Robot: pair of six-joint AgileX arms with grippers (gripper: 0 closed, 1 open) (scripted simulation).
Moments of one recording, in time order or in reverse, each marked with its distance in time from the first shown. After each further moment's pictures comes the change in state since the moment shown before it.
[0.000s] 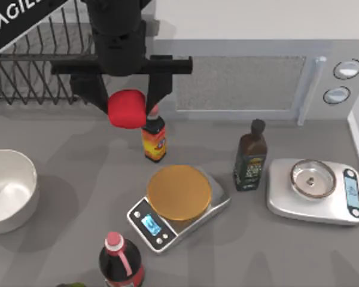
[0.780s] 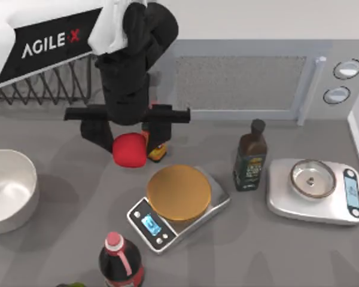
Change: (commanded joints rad) left arm -0.004 -0.001 -0.349 0.324 -0.015 0.012; right arm 0.000 0.000 0.000 0.000 0.000 0.000
